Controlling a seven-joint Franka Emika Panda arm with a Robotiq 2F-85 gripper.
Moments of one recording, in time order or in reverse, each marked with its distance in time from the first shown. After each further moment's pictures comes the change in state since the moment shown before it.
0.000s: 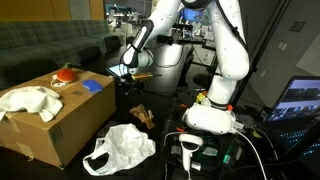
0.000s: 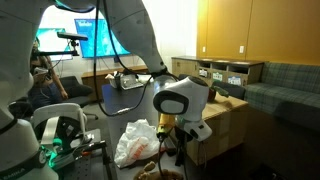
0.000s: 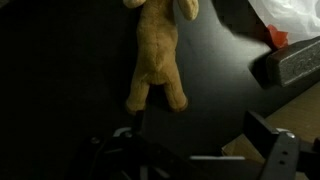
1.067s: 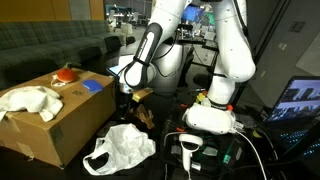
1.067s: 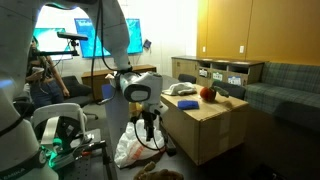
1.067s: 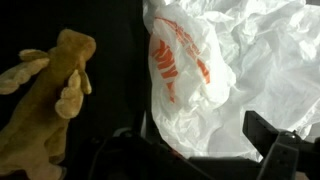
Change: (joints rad) arm 0.245 -0.073 0.180 -0.213 0.000 0.199 0.011
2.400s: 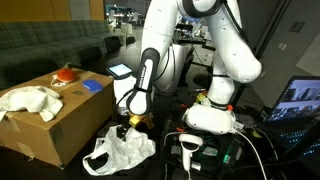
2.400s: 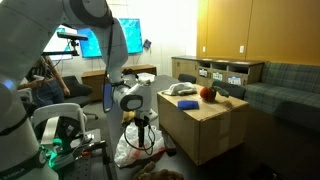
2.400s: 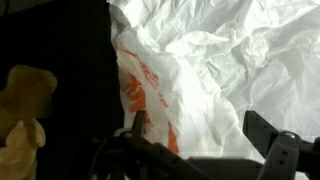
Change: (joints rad) arm 0.300 0.200 -0.127 0.080 -0.064 0.107 0.306
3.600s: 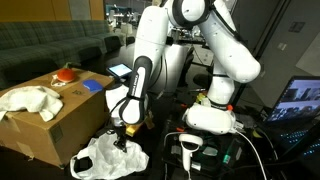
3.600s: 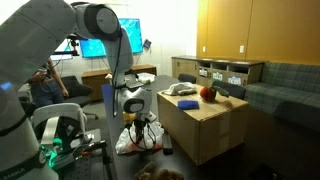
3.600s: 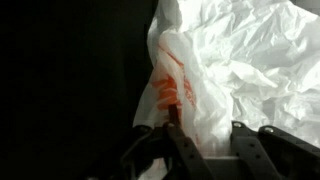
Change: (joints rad) arm -0.064 0.129 0.117 0.140 -0.018 -0.062 -0.116
